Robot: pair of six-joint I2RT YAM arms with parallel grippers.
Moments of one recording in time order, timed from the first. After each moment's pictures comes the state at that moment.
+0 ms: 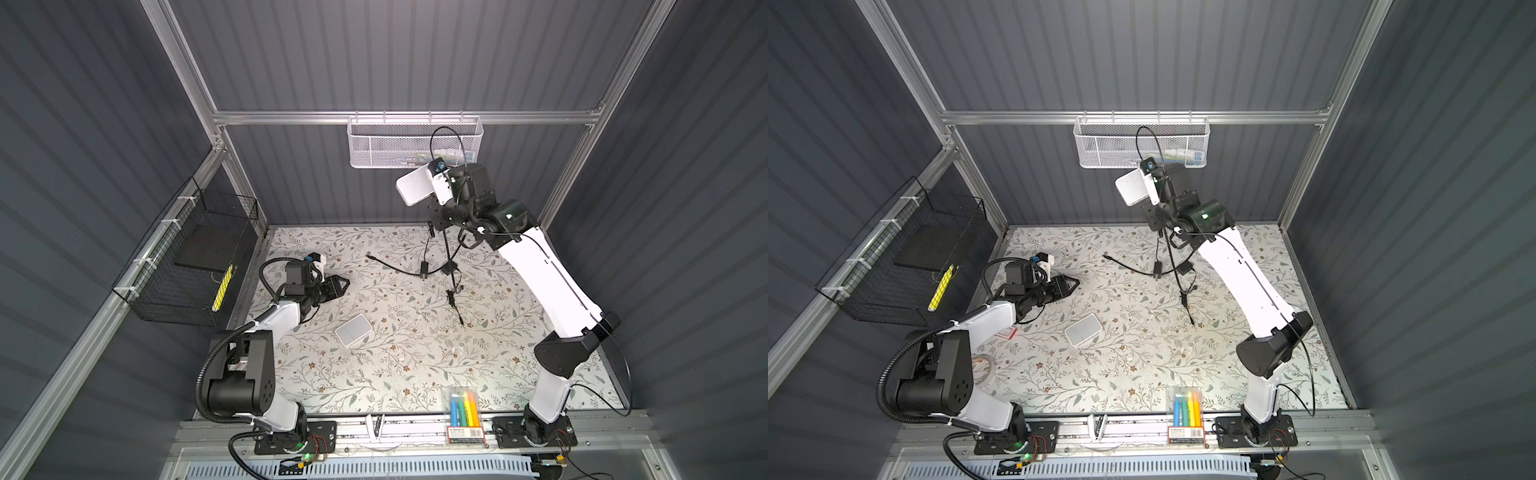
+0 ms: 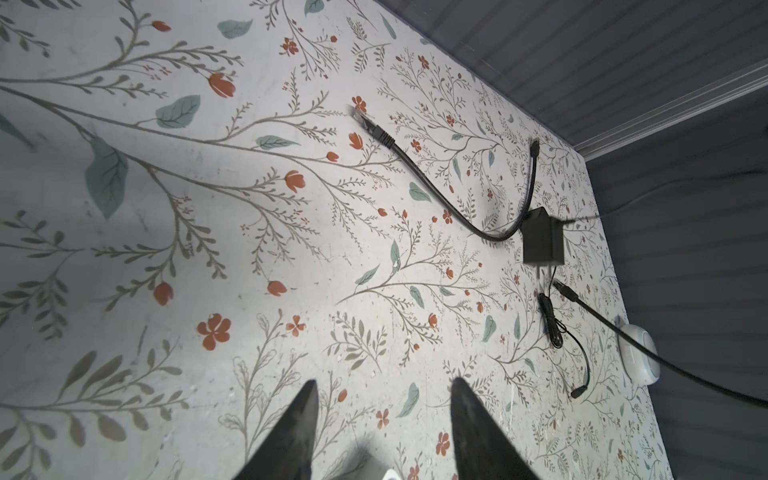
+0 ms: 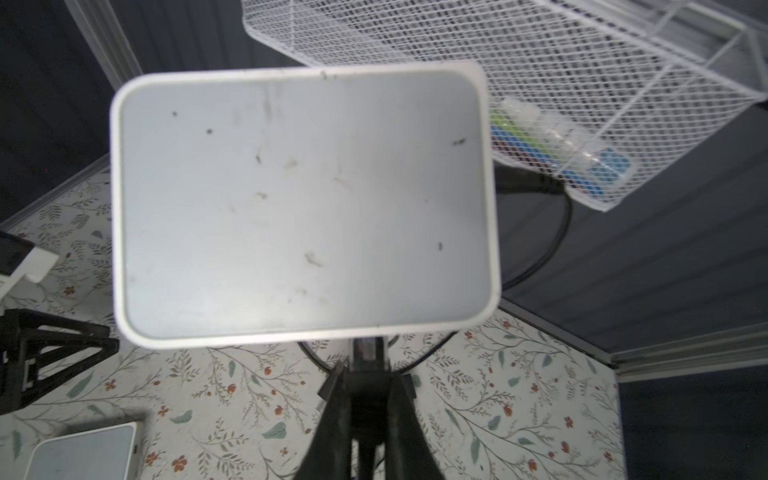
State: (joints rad) left arm -0.08 1.54 0.81 0.03 0.52 -0.39; right arm 0.59 1.84 2.29 -0.94 0.28 -0.10
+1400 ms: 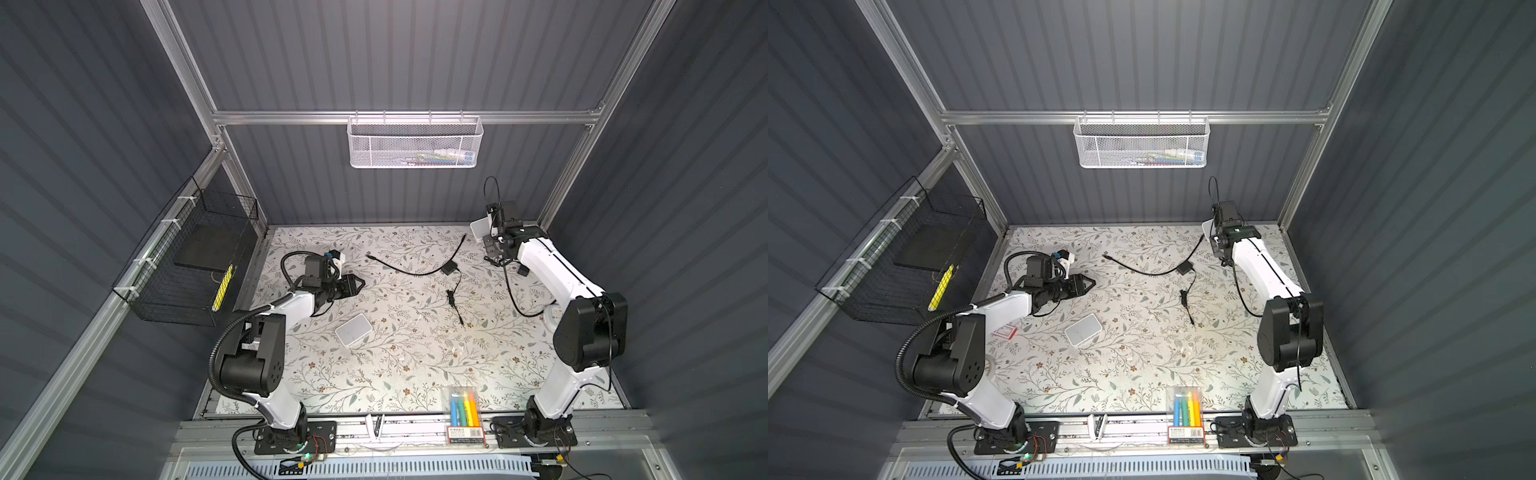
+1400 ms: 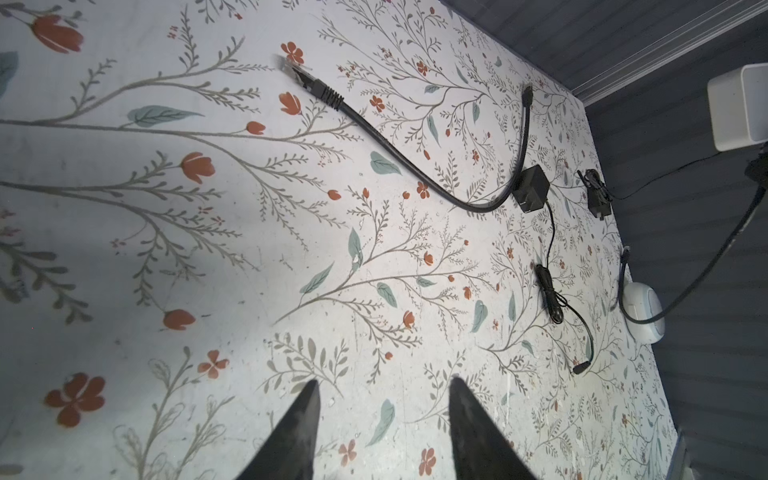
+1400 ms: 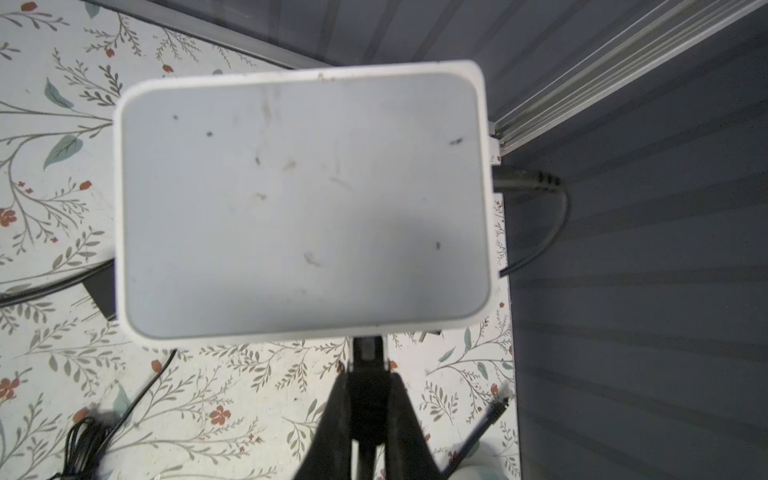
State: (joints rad) left arm -0.18 1.66 0.91 0.01 0.52 -0.35; right arm 0.19 1.81 1.60 -0.64 0.38 -0.15
